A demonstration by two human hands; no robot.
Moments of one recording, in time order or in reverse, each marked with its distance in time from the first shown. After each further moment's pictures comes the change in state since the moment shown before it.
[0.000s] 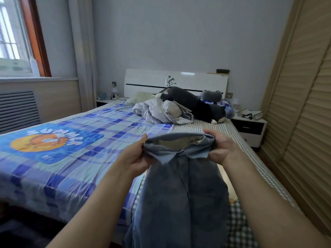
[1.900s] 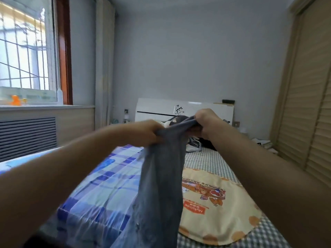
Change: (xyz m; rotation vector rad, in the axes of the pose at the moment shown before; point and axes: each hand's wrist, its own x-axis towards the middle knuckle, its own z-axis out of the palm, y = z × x) left_hand -0.087 0.129 0.098 2.062 -0.097 0.501; right_hand -0.056 -0.072 0.159 -0.627 0.100 -0.412
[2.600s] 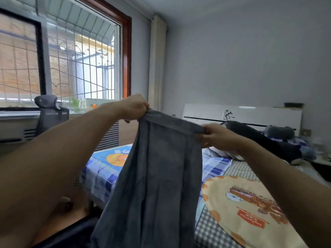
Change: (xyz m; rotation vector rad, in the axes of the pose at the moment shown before) left_hand -0.124 -0.083 -0.128 0.178 0.266 -0.375; right_hand -0.037 0.034 0.092 -0.498 -0.637 -0.628
